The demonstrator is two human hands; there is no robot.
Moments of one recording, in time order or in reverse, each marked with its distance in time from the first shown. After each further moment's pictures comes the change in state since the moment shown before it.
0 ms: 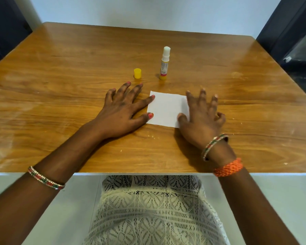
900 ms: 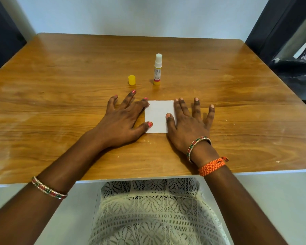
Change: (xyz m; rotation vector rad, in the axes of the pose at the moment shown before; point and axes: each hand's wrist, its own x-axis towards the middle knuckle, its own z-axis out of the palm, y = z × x) left_hand -0.001 0.013 -0.001 -0.054 0.064 0.099; right_hand 0.007 0.002 0.023 -0.260 0.084 -0.083
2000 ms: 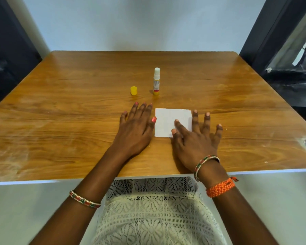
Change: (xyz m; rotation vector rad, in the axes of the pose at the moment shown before) left_hand -0.005 0.043 0.009 -0.204 0.174 -0.197; right_hand -0.045 0.018 -0.016 0.096 0.004 0.033
